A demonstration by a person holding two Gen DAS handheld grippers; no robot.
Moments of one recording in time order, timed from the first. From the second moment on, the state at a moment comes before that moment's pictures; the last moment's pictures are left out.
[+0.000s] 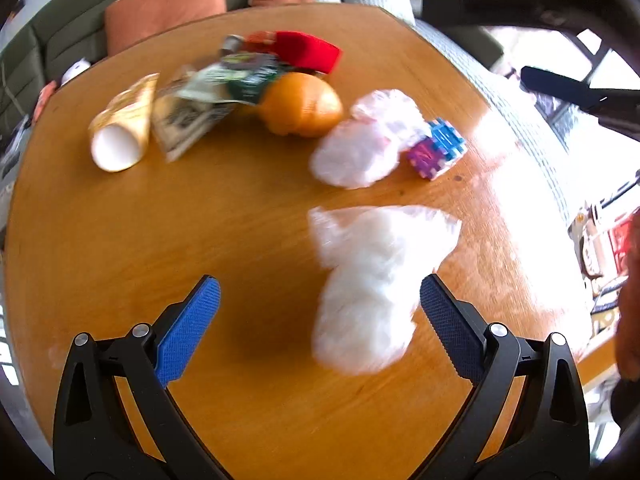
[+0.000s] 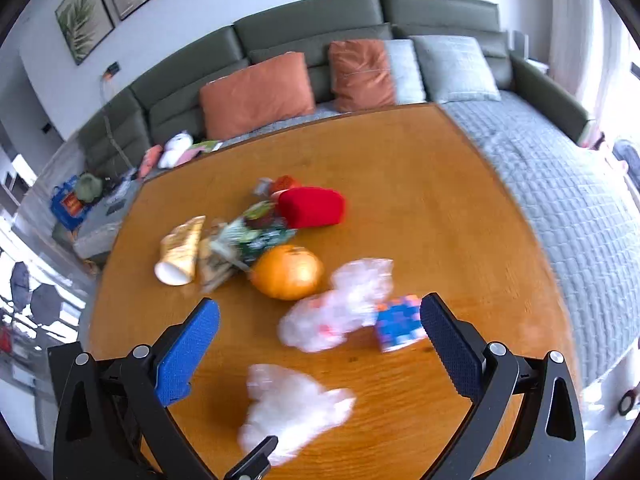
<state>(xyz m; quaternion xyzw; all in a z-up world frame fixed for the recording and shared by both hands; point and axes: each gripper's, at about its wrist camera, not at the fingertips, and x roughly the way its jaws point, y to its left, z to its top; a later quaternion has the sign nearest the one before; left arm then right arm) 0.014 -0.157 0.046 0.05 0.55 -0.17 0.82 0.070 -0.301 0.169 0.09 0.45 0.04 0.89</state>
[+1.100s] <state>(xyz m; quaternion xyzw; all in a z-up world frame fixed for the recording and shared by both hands) -0.004 -0.095 0.051 0.00 0.53 -0.09 0.85 0.110 -0.259 0.100 0.07 0.55 0.08 0.83</state>
